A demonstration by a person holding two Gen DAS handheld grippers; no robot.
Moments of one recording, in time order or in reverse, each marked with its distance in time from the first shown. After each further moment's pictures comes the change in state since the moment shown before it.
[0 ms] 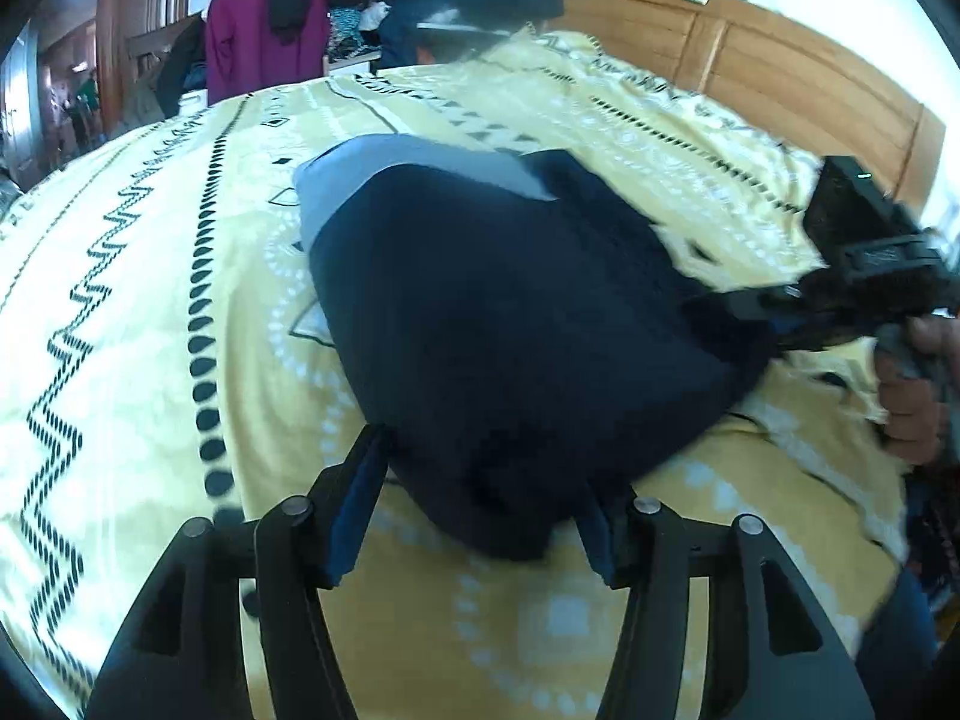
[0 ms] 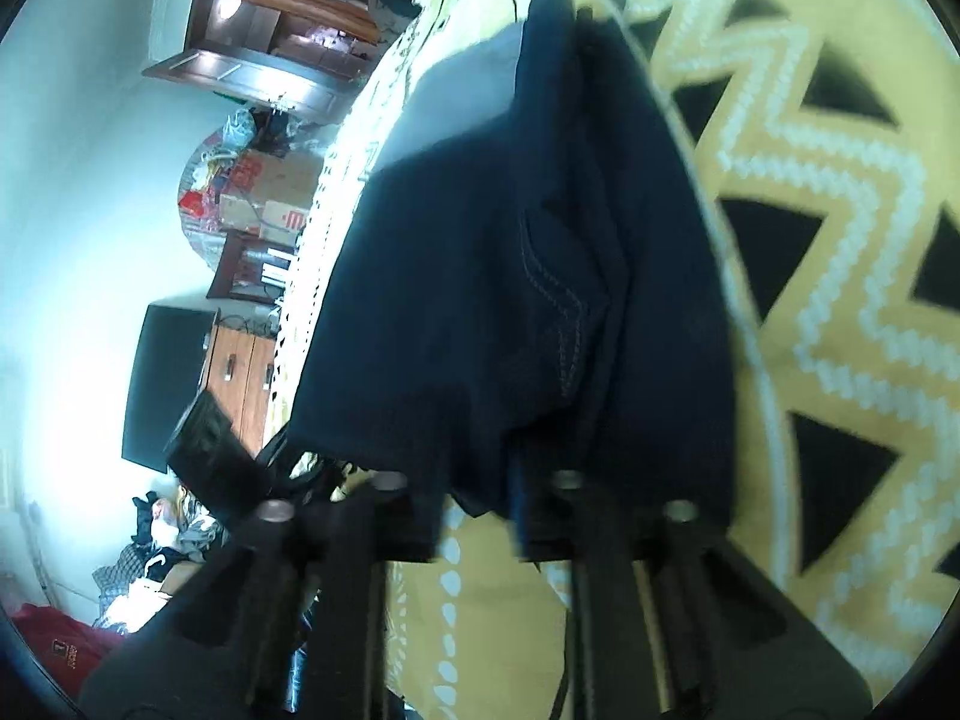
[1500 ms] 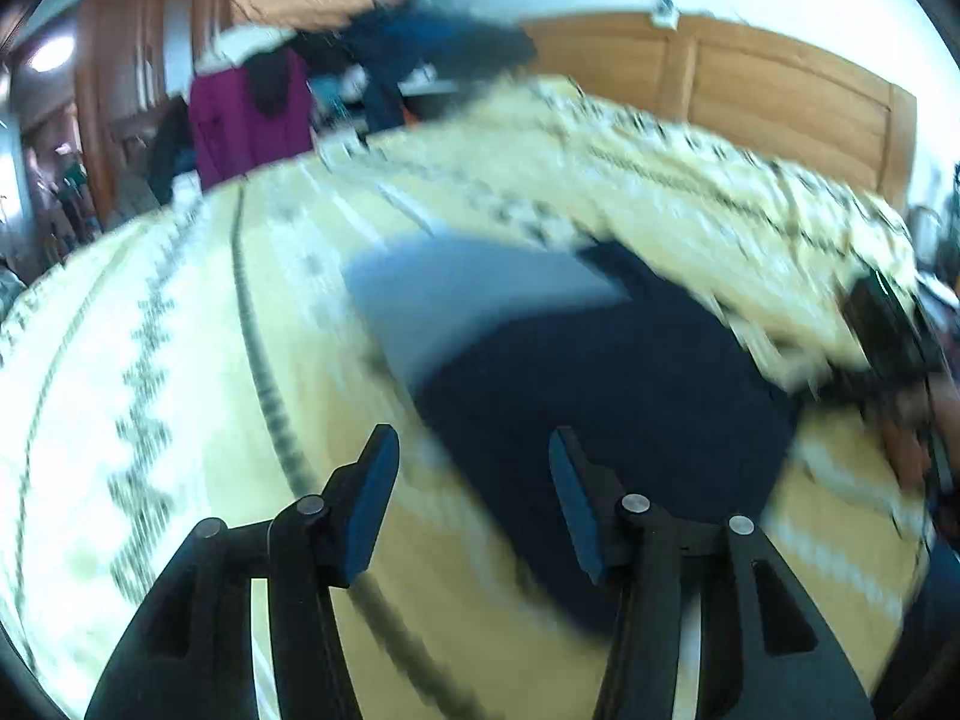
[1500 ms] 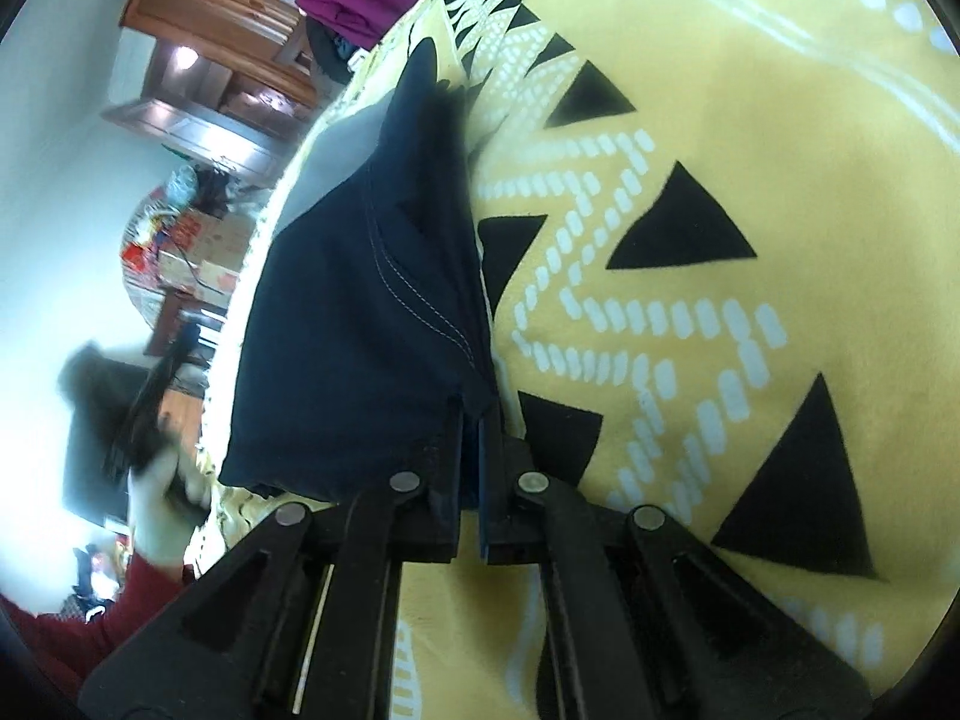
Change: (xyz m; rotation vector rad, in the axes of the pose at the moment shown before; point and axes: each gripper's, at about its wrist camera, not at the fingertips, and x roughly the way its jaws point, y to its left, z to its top) left arm -0.035 0.061 0.067 0.138 -0.171 0.015; right arm -0.048 -0.058 -0.031 0.035 -0.203 -0.150
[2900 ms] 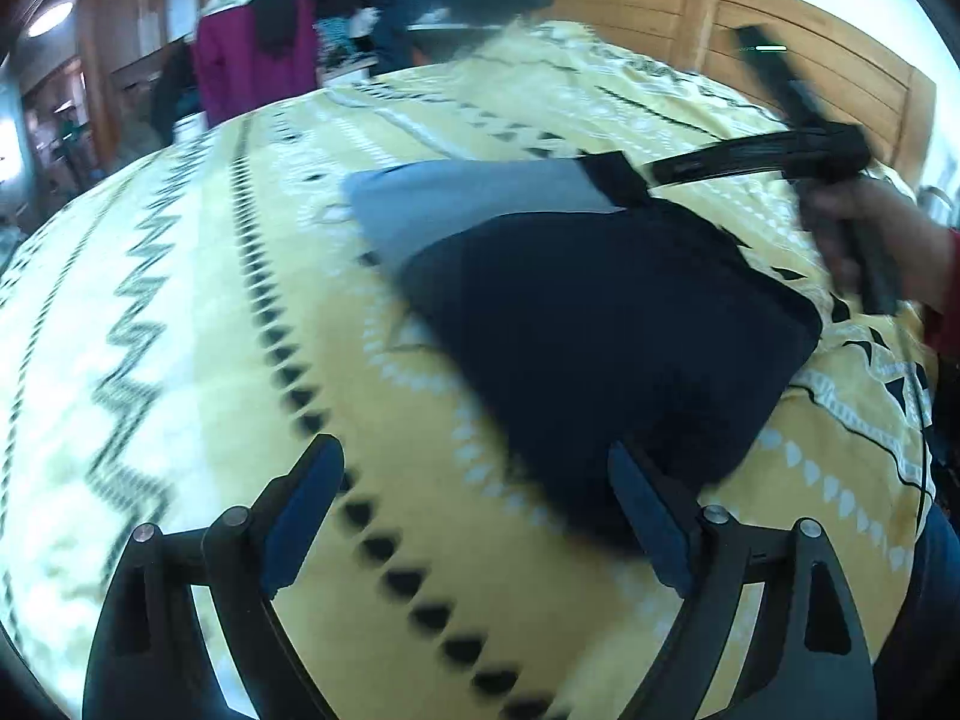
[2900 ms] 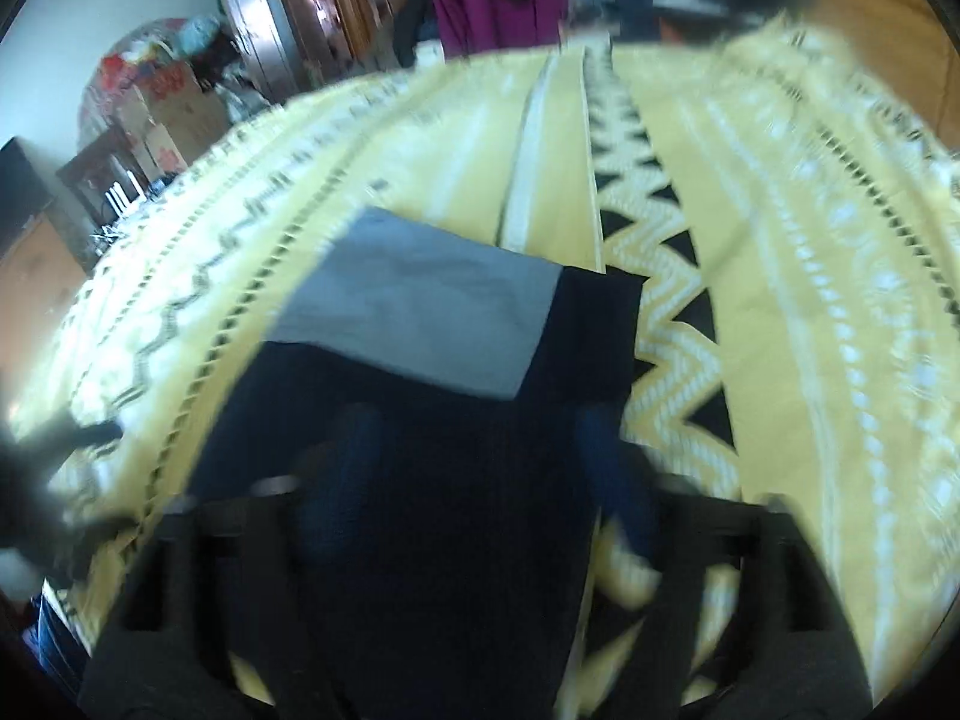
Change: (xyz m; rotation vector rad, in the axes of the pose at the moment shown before) left arm -0.015 -0.018 -0.056 -0.059 0.181 0.013; right arm 0.012 0.165 0.059 -0.564 -0.088 -0.361
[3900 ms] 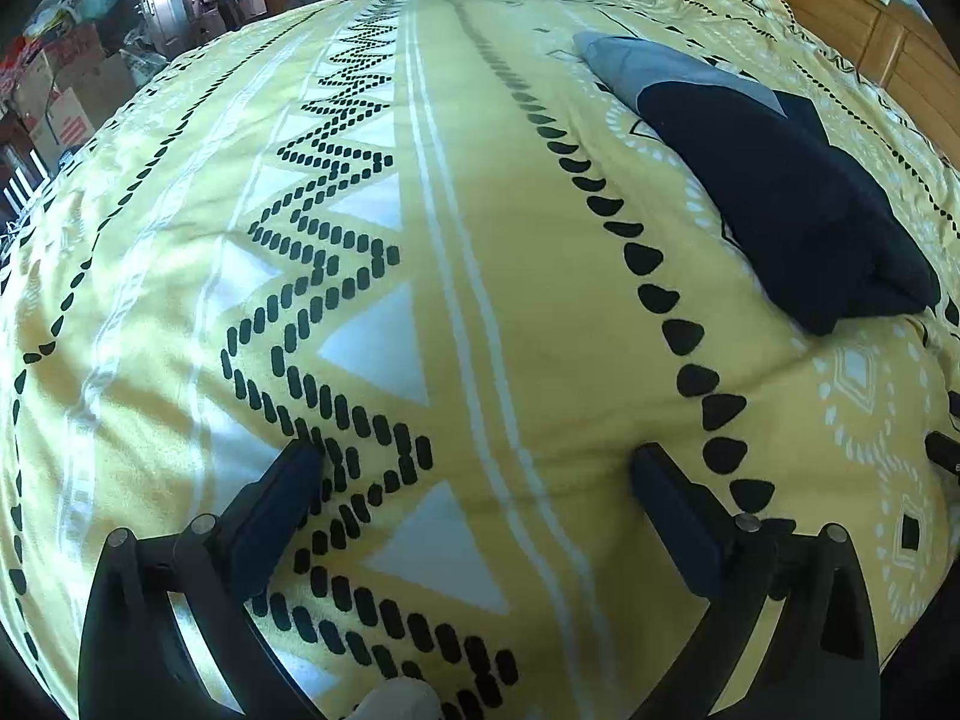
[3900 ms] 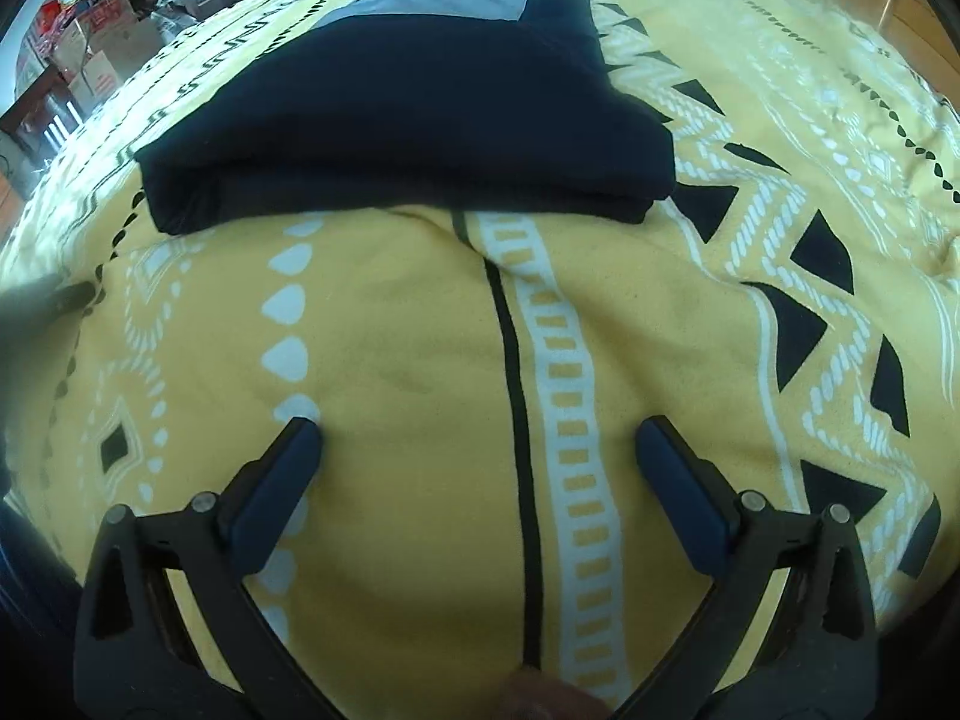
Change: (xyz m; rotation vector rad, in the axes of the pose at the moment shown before) left arm -0.016 0.048 -0.105 -0.315 0.207 0.264; right arm -0.010 0.070 -0.184 0.084 0.226 -0.210
